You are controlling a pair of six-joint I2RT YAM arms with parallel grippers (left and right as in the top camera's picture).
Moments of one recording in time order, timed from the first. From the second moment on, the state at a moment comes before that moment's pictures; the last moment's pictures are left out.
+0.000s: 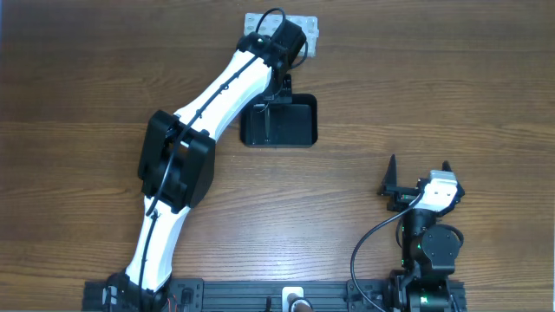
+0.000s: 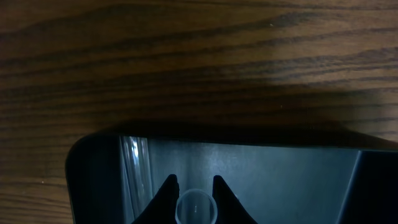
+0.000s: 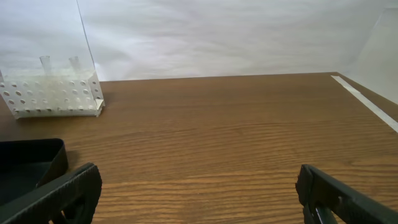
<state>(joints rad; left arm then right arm) -0.54 2.34 2.03 -1.12 -0.11 -0.58 -0.03 0.02 0.01 -0.06 0.12 0.00</state>
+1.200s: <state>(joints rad) -0.49 2.31 2.17 -1.10 -0.16 -0.57 -0.03 0.02 0.01 -0.06 0.12 0.00</state>
